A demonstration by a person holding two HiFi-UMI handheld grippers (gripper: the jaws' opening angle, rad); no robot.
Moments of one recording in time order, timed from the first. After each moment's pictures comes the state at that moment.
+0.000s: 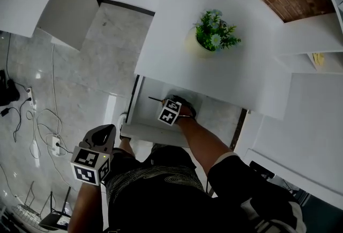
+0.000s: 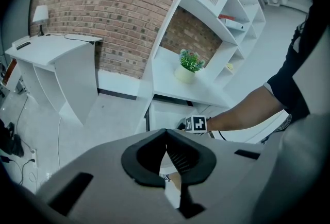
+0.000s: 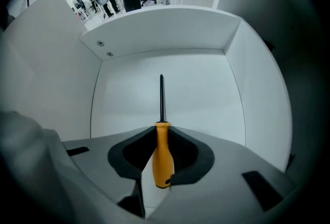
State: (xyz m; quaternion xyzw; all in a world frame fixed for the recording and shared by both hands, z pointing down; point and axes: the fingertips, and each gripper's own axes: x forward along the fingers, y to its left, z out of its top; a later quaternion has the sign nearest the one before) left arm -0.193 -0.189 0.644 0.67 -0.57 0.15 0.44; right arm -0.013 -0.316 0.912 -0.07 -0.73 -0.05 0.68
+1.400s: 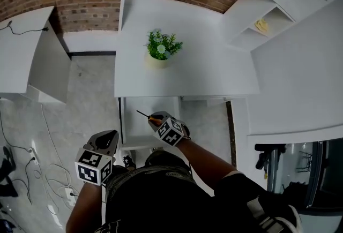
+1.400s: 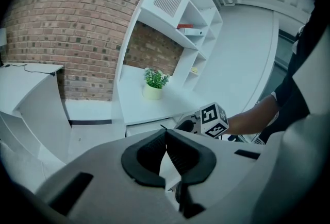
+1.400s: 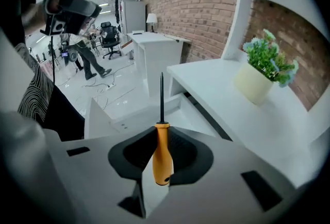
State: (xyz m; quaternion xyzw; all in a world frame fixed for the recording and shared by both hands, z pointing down) left arm -0.169 -0.221 0.558 0.81 -0.47 0.15 0.32; right arm -0.040 -0.295 0.706 0.14 -0.86 0.03 0.50
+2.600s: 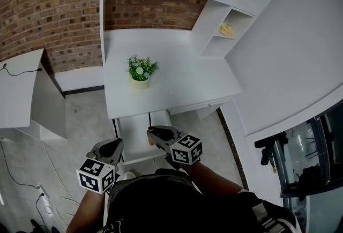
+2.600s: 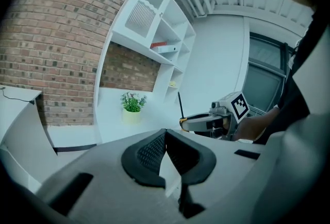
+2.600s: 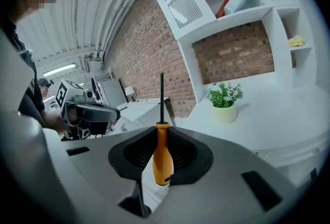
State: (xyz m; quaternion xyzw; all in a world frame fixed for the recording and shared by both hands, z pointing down) left arm -0.133 -0.218 0.463 0.88 -0.41 0.10 0.22; right arm -0.034 -0.259 0.490 0.28 -0.92 0.22 0.15
